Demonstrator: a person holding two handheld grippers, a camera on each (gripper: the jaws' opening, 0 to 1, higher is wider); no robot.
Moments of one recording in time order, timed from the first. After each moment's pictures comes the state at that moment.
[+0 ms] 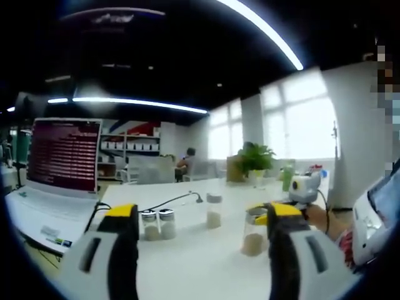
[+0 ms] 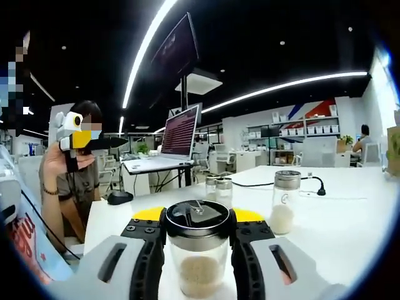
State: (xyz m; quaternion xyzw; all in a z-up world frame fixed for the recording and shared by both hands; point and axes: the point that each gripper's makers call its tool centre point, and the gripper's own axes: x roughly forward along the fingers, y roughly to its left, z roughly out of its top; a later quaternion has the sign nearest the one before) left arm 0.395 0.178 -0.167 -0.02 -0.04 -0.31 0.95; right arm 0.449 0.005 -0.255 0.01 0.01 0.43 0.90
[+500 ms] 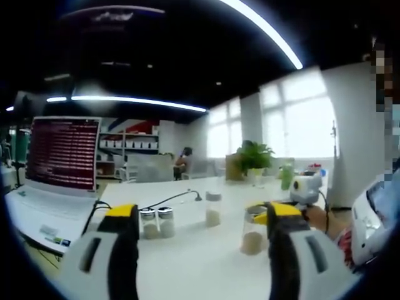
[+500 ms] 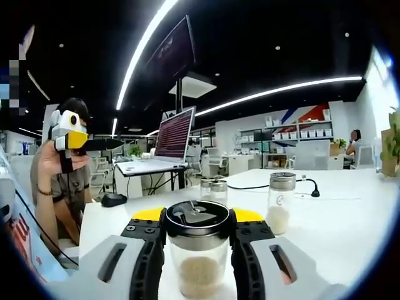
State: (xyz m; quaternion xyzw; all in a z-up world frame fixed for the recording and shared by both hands) left arm 0.395 0.177 -0.170 -0.02 -0.04 -0.31 0.95; right arm 0.450 0.005 -0.255 0.01 0.00 0.40 0.92
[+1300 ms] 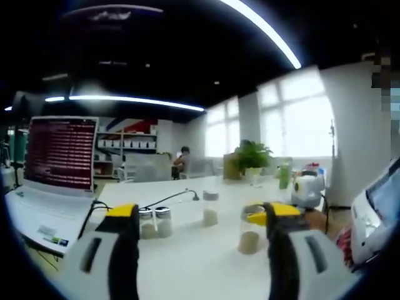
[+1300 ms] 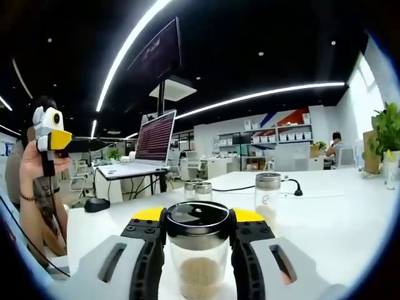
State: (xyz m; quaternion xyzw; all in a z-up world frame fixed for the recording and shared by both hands) left arm 0.387 0.173 -0.171 -0.01 -0.04 -0.32 0.95; right arm 0.450 0.002 -0.255 0.02 -0.01 0.32 0.95
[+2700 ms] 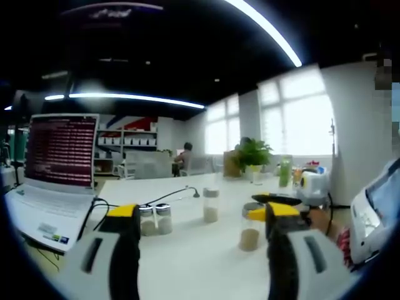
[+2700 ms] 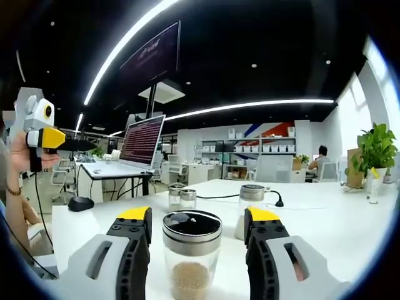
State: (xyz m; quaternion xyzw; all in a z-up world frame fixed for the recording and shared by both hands) left arm 0.395 0.176 -0.172 -0.01 -0.02 -0.32 0.95; right arm 0.455 -0.008 -0.235 -0.02 -0.04 0.26 0.96
